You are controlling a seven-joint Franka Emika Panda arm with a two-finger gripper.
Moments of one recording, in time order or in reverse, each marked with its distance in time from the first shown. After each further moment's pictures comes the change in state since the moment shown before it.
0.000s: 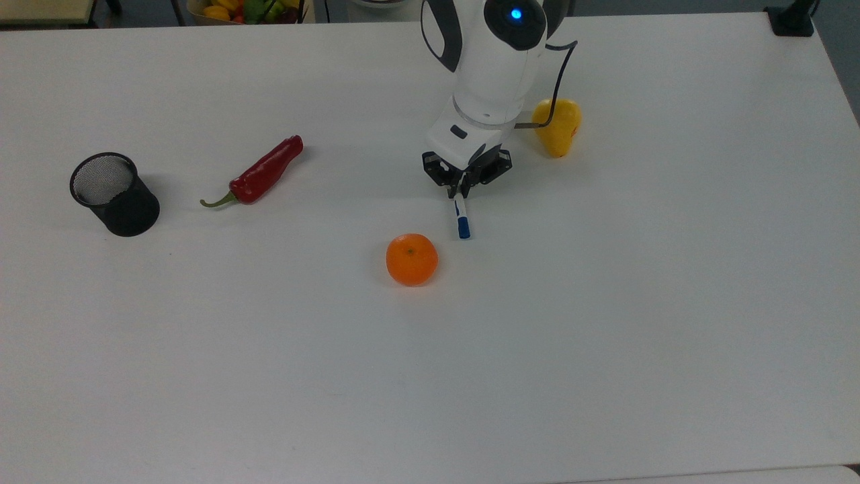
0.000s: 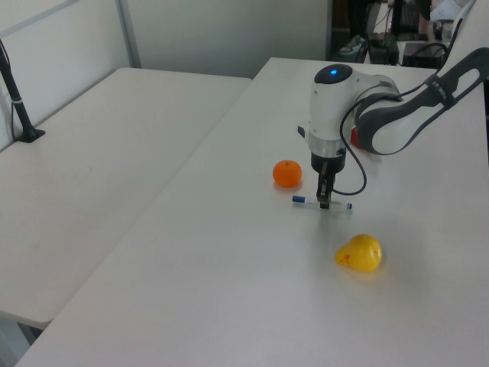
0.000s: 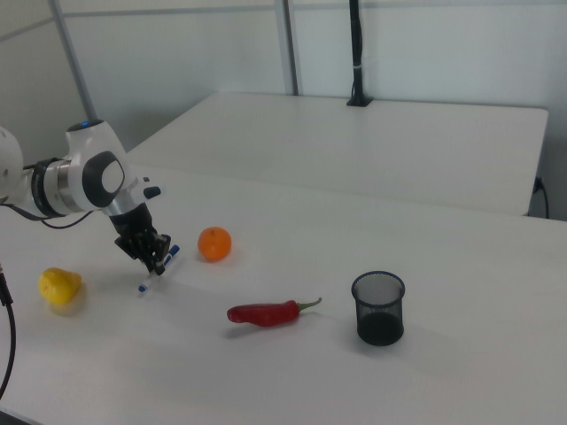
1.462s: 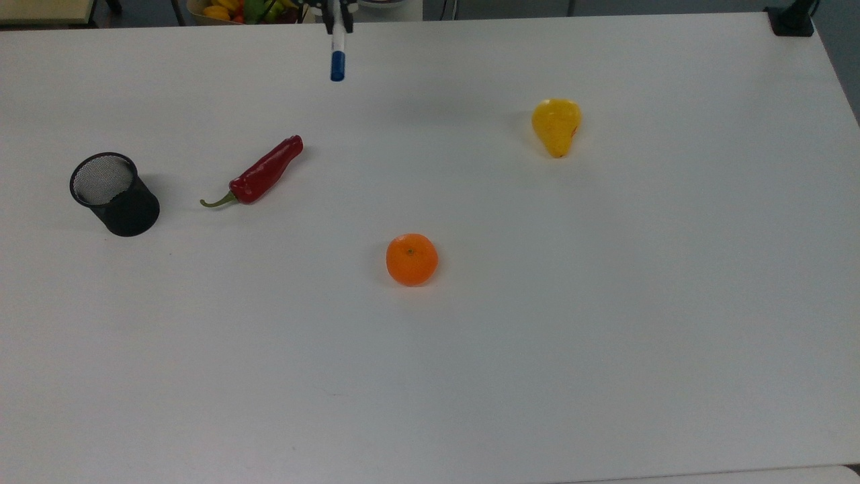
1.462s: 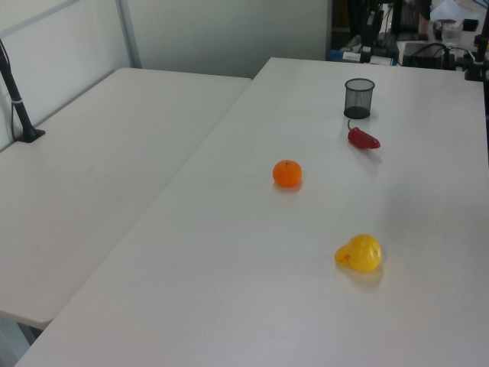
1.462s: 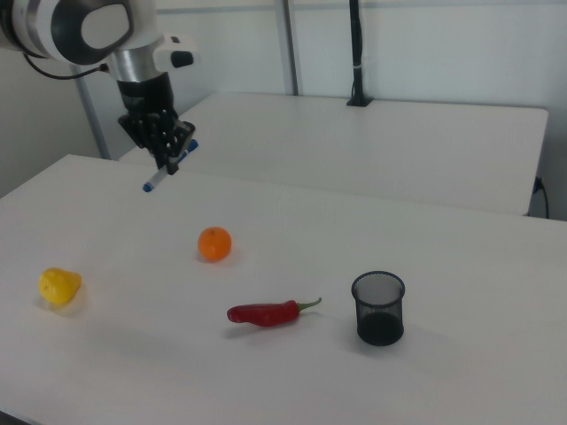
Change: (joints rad) arm -0.078 -0.382 -0.266 0.264 0.298 -0.573 -0.395
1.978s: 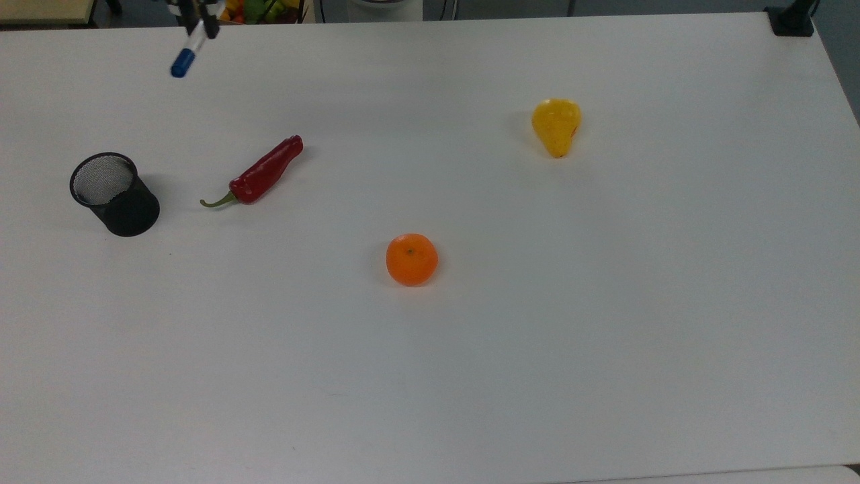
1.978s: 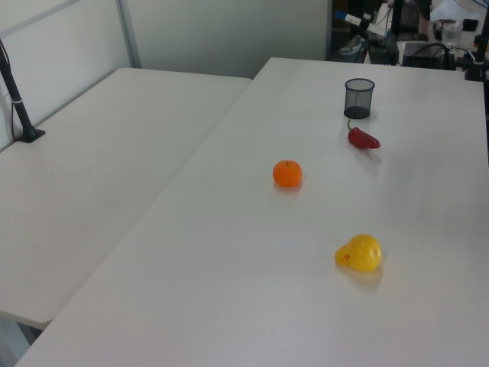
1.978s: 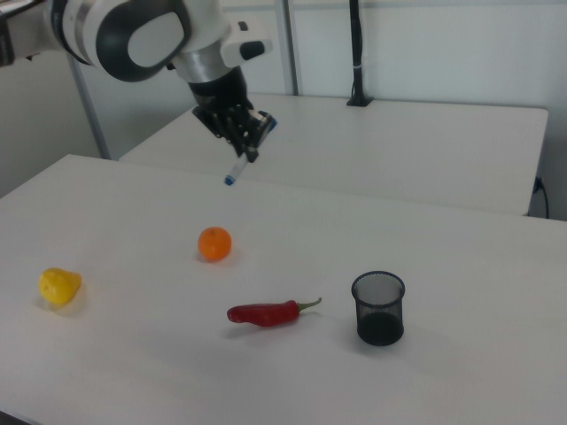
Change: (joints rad) arm -0.002 0.006 -0.226 -0.006 0.036 0.231 -0.133
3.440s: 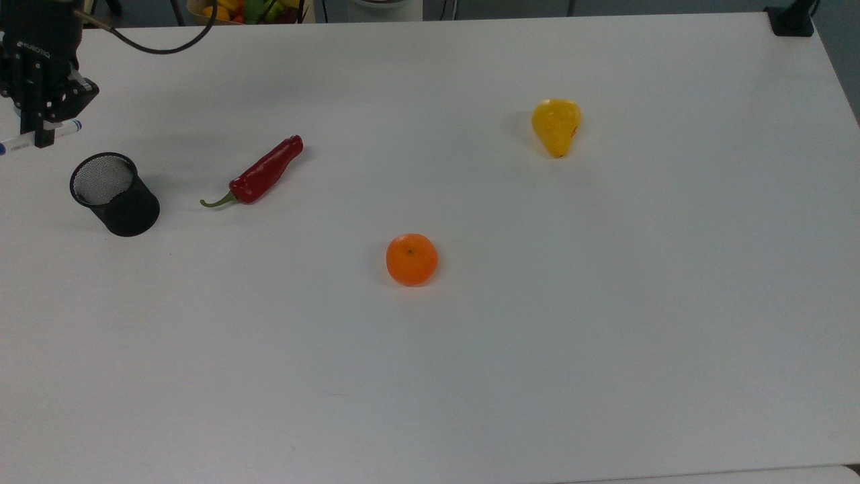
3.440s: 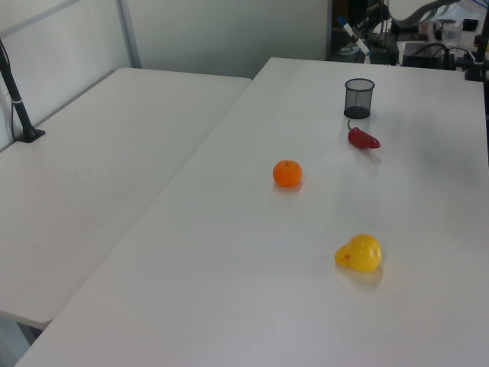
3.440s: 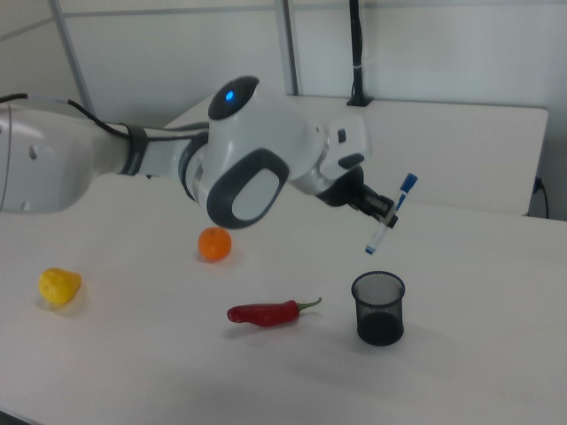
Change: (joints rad) arm -0.093 0.244 -0.129 -0.228 0.006 0.828 0.085
